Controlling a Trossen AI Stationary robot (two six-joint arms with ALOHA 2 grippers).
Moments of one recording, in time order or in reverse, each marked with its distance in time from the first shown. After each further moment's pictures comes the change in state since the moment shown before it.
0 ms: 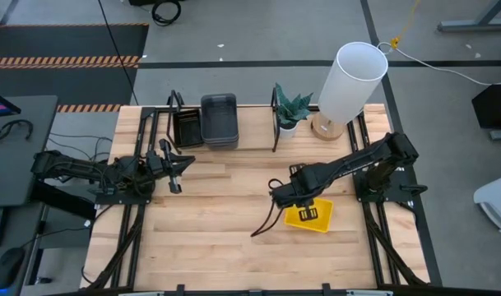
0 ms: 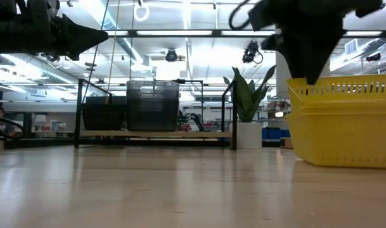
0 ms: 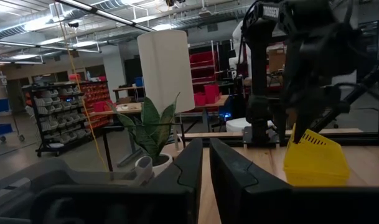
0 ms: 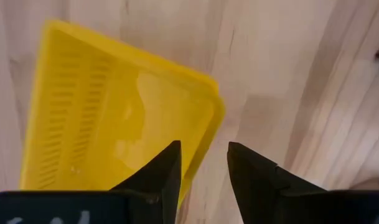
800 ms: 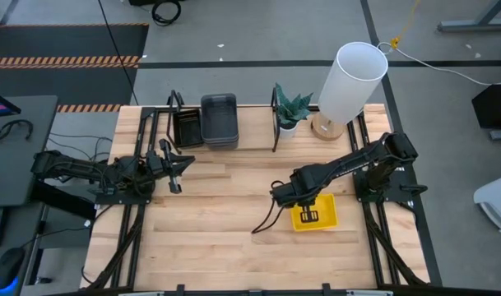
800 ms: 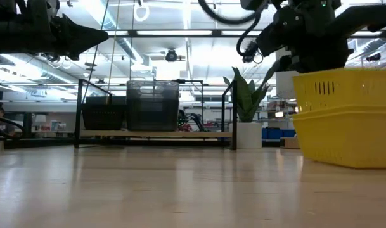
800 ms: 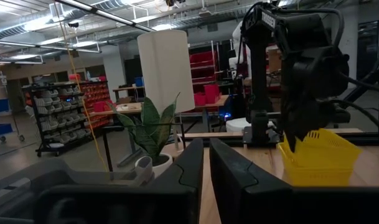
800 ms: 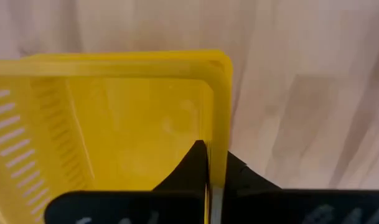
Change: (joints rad) left arm 0.000 0.000 0.000 0.000 0.000 0.000; right arm -0.028 0.000 -0.116 0.079 -0.140 0.046
